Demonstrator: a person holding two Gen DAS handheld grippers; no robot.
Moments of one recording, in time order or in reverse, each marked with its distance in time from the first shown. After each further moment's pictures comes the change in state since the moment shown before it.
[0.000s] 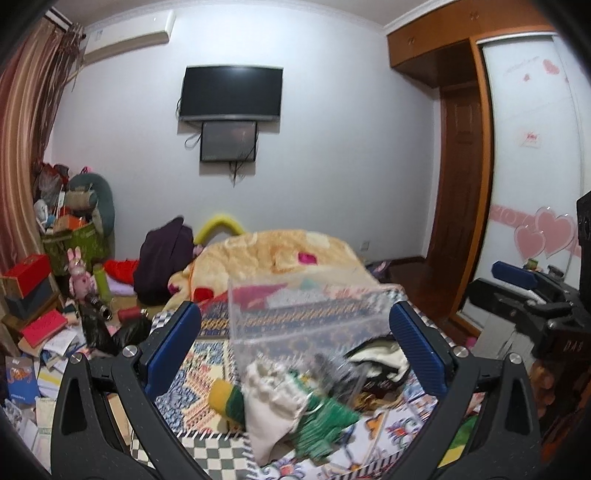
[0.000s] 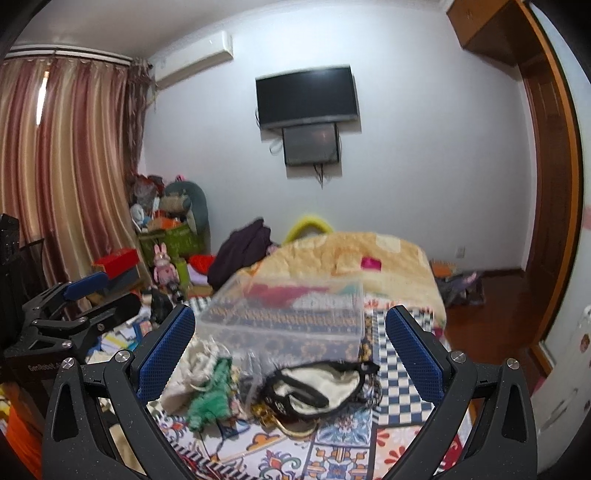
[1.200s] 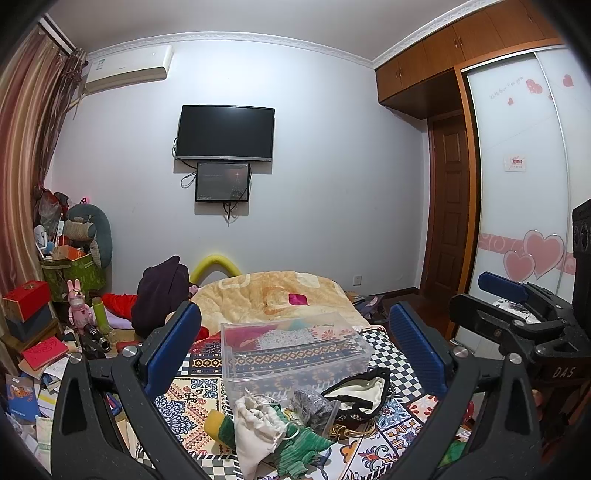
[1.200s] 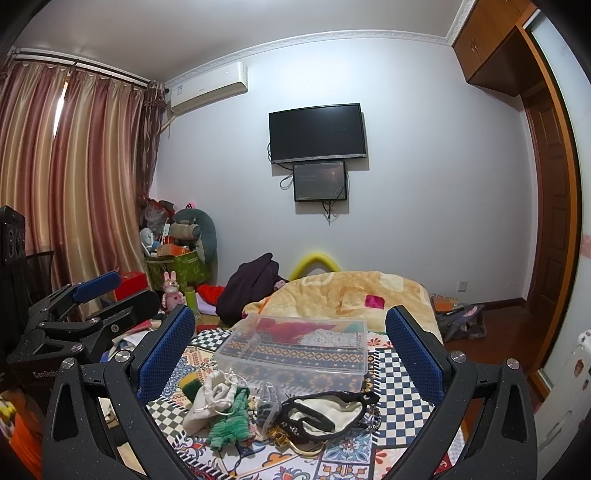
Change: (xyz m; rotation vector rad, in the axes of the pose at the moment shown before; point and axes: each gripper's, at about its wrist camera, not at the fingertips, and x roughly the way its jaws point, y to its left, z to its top) left arm -0.048 -0.030 0.037 0.023 -0.162 -0.027; right arm -0.049 0.026 0.032 -0.048 -0.147 0.015
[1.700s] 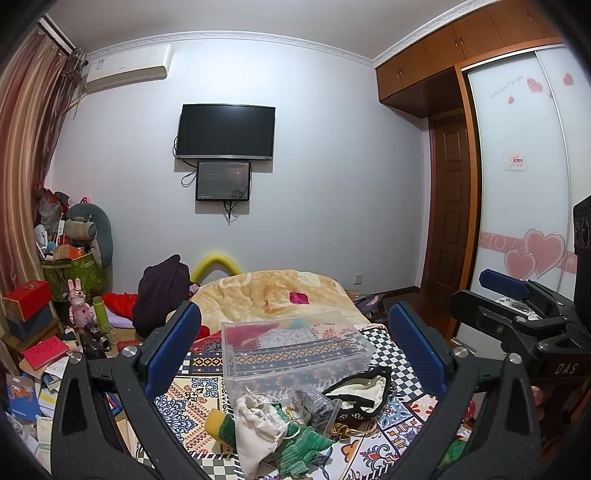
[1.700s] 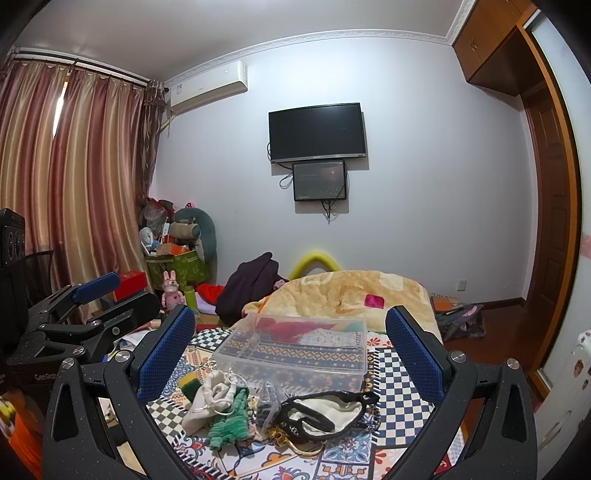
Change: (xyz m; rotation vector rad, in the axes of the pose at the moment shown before) left arm 0.000 0.003 -0.002 -0.004 0.004 0.003; right arm 0.001 -0.001 -0.001 -0.002 0.001 -0.003
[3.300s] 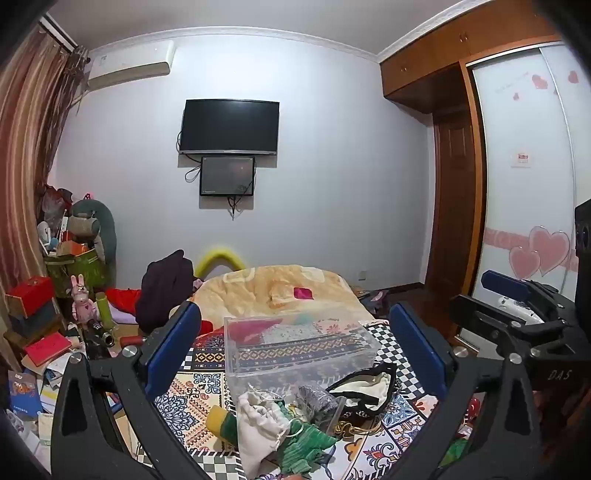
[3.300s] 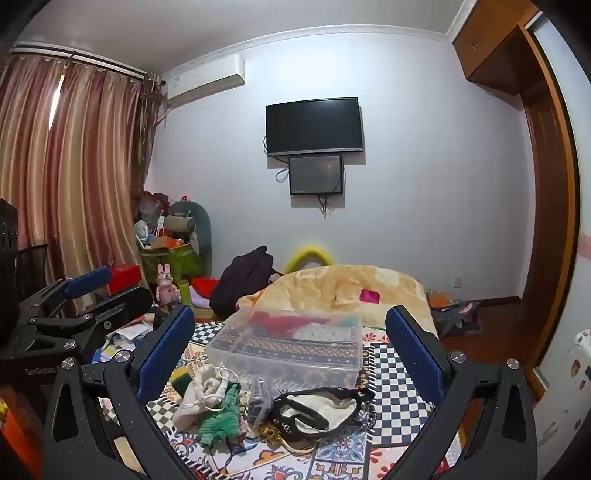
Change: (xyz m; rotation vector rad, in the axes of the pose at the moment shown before) left arm 0.007 0.002 -0.002 -0.015 0.038 0.019; right arm 0.011 -0.005 -0.008 -0.017 0.017 -0.013
